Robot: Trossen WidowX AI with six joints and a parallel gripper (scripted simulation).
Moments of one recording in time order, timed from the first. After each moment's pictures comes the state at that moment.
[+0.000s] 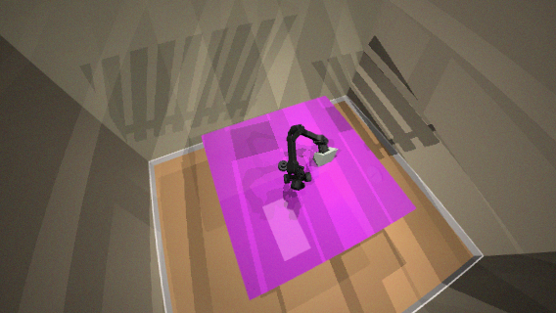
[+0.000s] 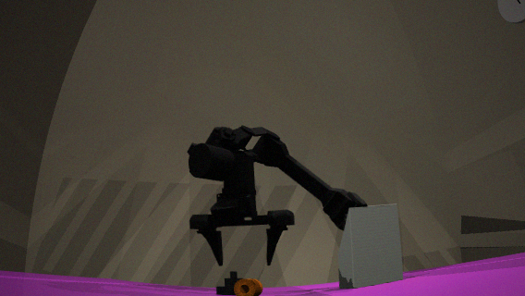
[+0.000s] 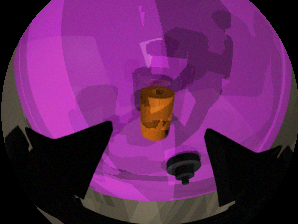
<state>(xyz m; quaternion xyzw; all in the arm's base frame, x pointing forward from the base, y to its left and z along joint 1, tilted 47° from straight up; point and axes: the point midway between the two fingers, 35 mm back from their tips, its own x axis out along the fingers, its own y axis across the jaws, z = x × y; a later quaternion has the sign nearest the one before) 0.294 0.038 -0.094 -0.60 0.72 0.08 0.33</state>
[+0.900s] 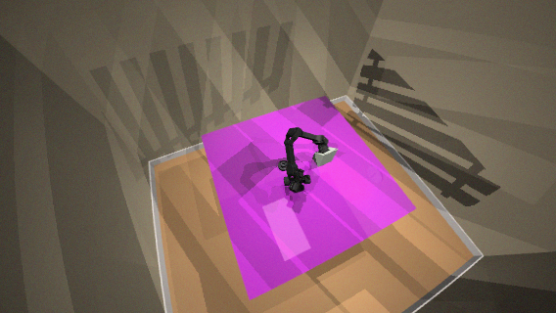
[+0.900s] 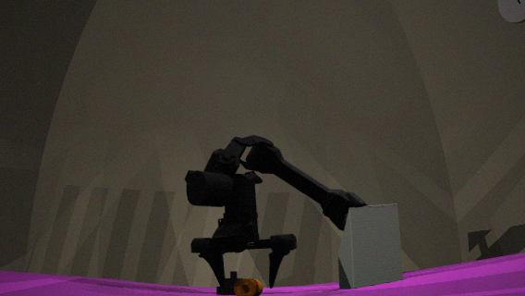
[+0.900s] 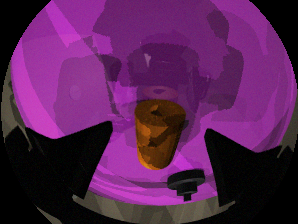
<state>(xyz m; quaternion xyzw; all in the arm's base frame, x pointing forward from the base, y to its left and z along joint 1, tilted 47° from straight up) 0.291 0.005 -0.124 -0.60 0.73 0.08 0.32</state>
